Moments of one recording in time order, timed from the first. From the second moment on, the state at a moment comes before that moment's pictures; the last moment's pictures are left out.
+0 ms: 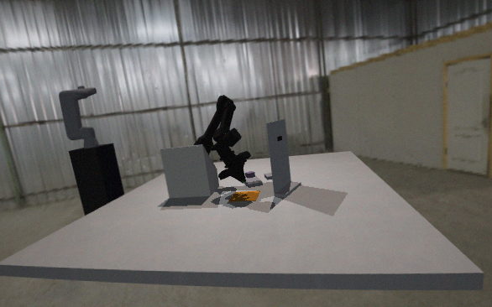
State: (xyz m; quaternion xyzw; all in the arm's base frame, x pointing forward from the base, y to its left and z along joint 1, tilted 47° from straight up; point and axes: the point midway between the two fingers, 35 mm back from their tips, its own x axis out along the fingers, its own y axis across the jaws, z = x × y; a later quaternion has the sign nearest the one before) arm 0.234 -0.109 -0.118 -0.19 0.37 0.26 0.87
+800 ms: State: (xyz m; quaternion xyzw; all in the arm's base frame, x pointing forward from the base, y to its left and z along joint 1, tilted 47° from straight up) arm 0.239 -0.089 -0.137 -0.19 0.37 0.26 0.87
